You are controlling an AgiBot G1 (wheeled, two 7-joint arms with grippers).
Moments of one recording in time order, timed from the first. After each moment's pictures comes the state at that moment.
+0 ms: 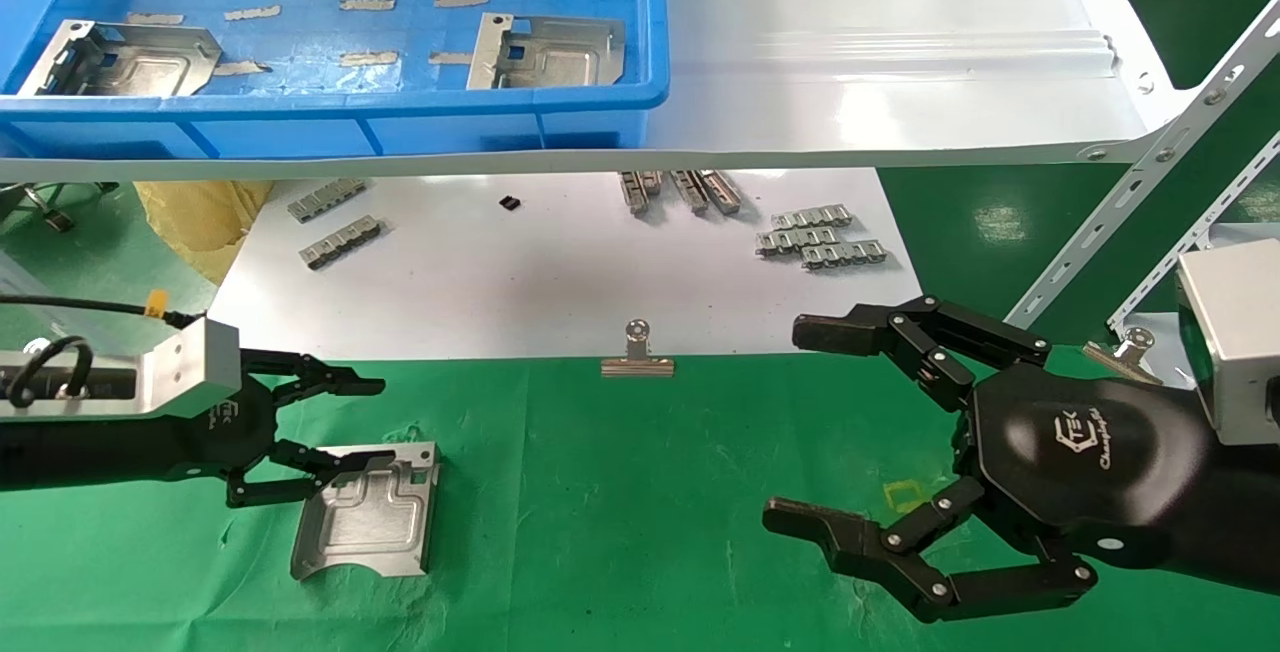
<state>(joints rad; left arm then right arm) -1.72 0.89 0.87 -0.02 1.14 1.61 0.62 1.07 -0.55 -0.38 1.22 -0.63 -1.42 0.10</state>
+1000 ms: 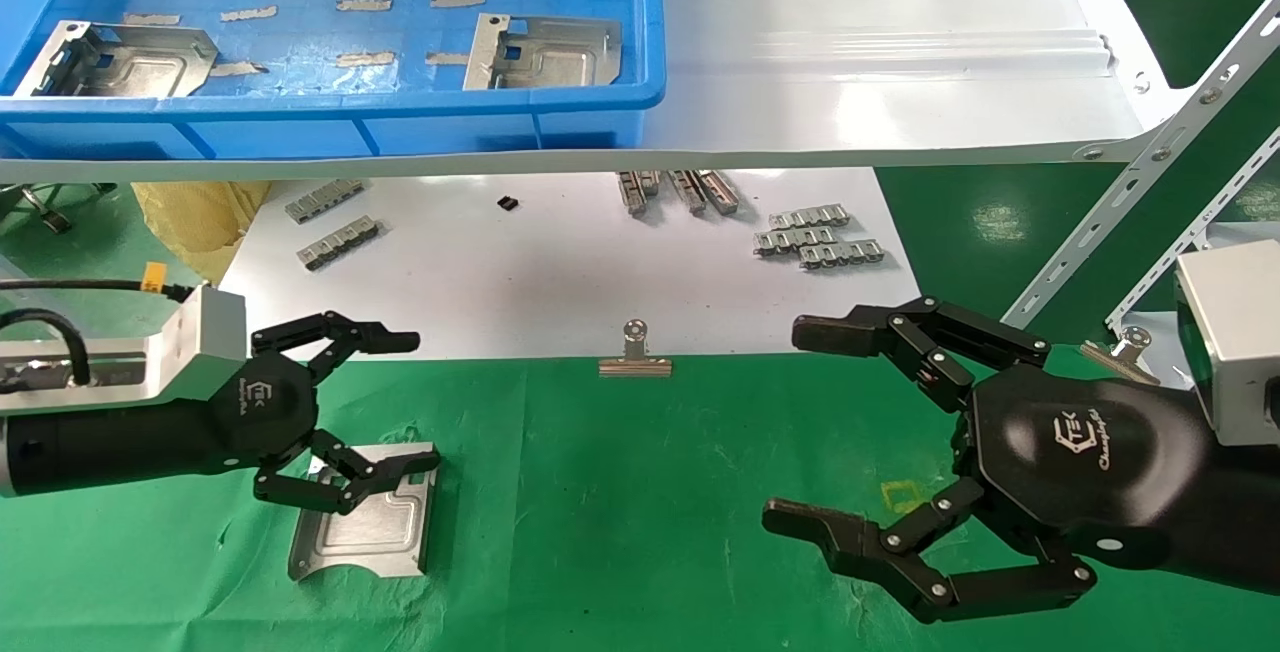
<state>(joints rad) -1.49 0.79 0.66 -0.47 1.00 1.57 0.34 1.07 -0.55 -0.38 1.22 -0.63 -1.42 0.10</state>
